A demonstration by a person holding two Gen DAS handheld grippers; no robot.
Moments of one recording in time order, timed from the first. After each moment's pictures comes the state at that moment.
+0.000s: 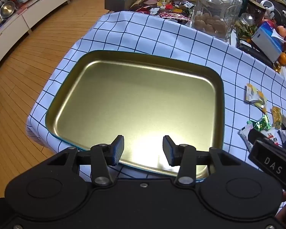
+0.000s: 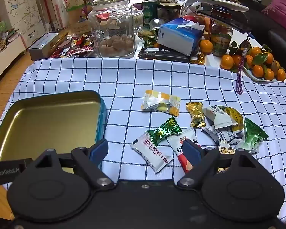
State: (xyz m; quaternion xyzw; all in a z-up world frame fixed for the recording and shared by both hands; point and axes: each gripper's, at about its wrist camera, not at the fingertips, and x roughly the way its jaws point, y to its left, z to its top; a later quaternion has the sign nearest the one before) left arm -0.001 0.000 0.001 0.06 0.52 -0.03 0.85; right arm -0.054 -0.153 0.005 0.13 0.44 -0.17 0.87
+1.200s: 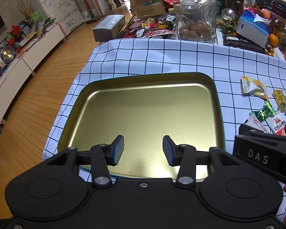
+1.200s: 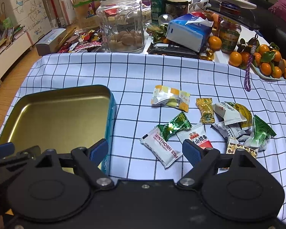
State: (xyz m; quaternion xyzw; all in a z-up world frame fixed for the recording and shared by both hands) left arm -0.019 -0.024 0.008 0.16 0.45 -0.06 0.88; right arm -0.052 -0.146 0.001 0.13 0.45 -0.14 0.87
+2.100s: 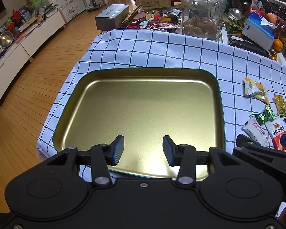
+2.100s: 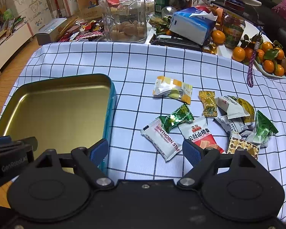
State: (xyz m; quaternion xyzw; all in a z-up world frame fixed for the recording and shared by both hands) left arm -0.012 -0.018 0.005 0.12 0.48 -0.05 0.87; right arm -0.051 -0.145 -0.004 0.12 0.47 -0.14 0.86
